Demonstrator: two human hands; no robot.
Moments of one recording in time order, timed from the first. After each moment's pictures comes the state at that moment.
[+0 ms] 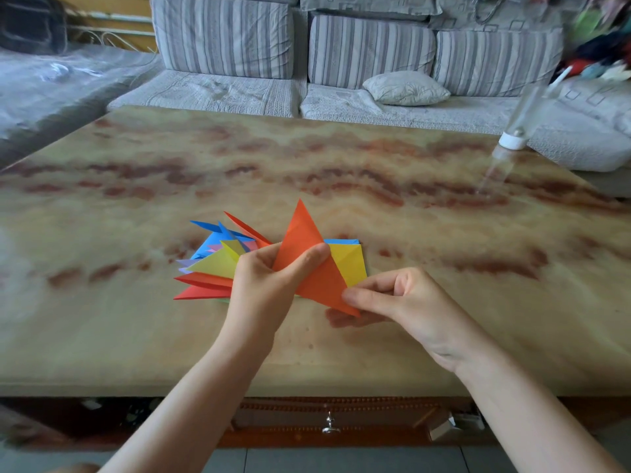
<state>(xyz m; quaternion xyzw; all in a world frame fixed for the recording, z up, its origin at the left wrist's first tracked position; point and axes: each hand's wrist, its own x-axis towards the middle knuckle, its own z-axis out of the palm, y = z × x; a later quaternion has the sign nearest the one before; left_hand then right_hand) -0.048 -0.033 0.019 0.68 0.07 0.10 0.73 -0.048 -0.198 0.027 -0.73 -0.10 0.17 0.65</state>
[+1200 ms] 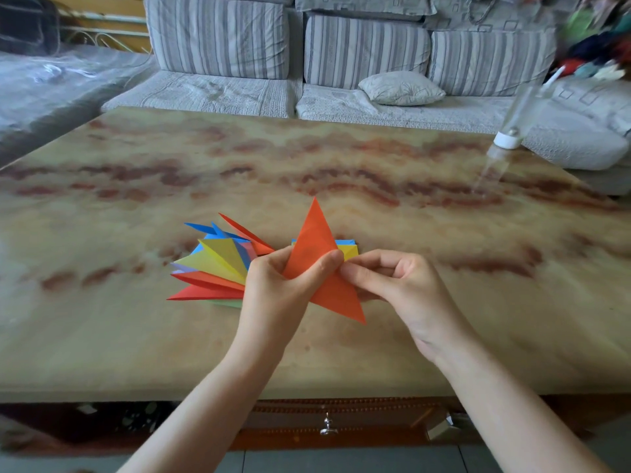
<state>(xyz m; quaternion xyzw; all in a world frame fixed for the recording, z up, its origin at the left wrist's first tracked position) -0.052 -0.046 0.022 0.69 0.05 0.11 0.72 -0.041 -0.189 0.027 -0.70 -0.06 0.06 0.71</state>
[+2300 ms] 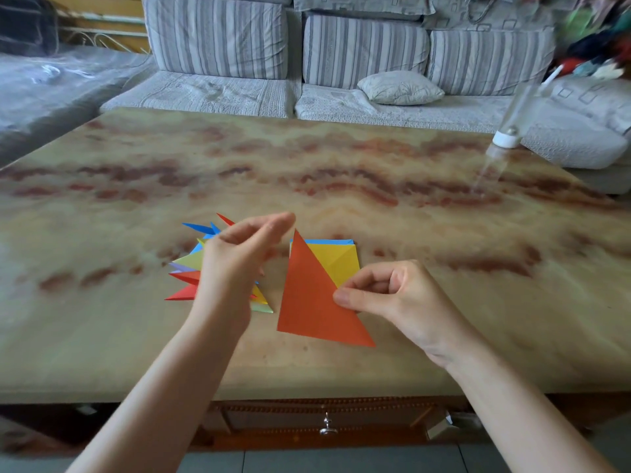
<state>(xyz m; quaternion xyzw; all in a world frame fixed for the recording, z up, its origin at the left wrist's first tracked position) -0.033 -0.015 0.035 0.62 0.10 0.12 0.77 -0.048 -0.196 0.030 -0.76 -0.10 0.11 0.64</state>
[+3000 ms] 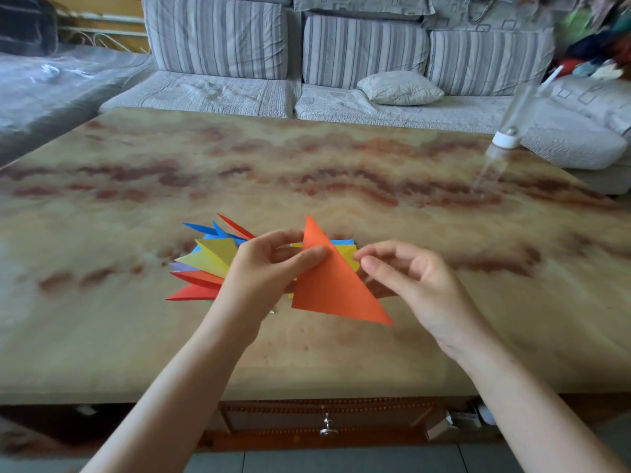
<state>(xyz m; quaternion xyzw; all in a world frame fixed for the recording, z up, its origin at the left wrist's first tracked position) -0.037 -0.023 0.027 0.68 0.02 0.00 0.73 -0.037 -0.208 0.026 -0.74 -0.13 0.03 0.66</state>
